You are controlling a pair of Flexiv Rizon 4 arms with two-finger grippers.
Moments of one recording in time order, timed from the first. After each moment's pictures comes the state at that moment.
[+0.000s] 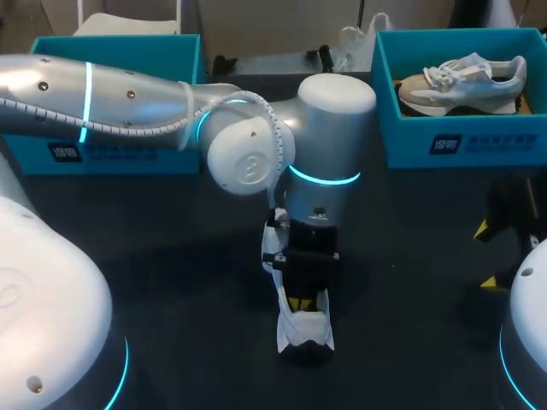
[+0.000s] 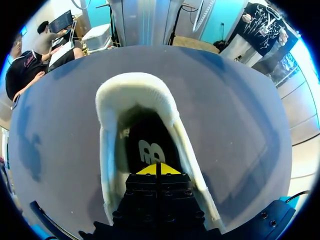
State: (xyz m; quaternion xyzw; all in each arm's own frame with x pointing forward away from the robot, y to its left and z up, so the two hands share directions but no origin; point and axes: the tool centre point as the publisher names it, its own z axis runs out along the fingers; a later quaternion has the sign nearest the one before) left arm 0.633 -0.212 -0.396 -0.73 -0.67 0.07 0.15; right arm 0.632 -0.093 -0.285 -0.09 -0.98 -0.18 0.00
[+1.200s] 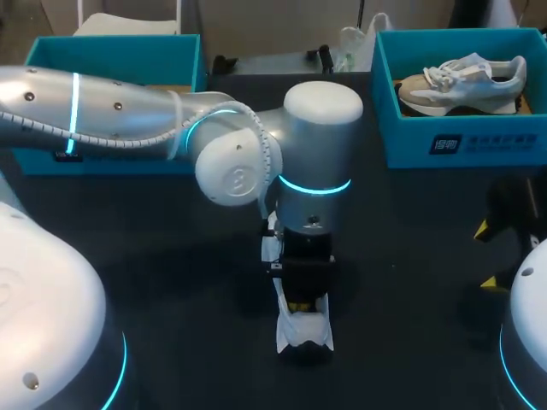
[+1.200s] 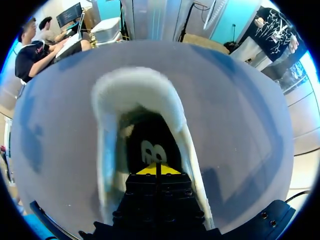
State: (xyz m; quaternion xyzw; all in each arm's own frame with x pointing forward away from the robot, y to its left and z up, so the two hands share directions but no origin) left arm 0.628 -0.210 -0.398 -0.70 -0.70 0.07 0.12; right arm 0.631 -0.093 -0.284 -0.09 -0.98 -0.18 0.00
